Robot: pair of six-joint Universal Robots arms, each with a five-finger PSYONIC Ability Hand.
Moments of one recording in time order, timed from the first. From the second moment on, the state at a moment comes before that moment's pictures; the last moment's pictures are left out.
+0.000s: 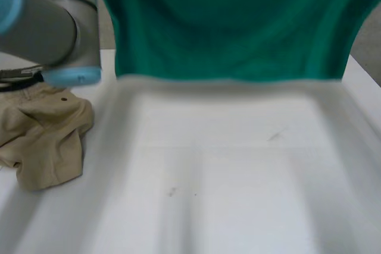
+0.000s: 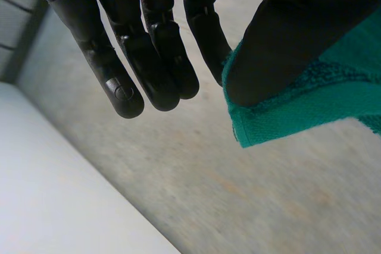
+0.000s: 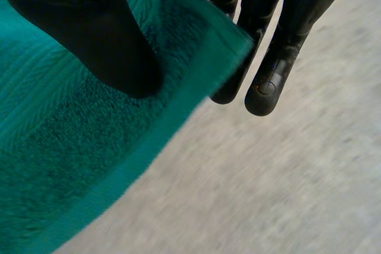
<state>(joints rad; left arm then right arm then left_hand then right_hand) 4.22 -2.00 -0.97 3.75 -1.76 4.04 1.58 -1.16 0.76 -0.05 1.32 2.71 1.15 1.20 1.19 1.20 0.97 0.99 1.18 1.18 1.19 1.00</state>
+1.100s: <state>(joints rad) 4.23 -1.62 -2.10 3.18 -1.72 4.19 1.26 -1.33 1.70 0.69 1.22 1.82 1.15 1.20 1.19 1.20 0.97 0.99 1.18 1.18 1.19 1.00</state>
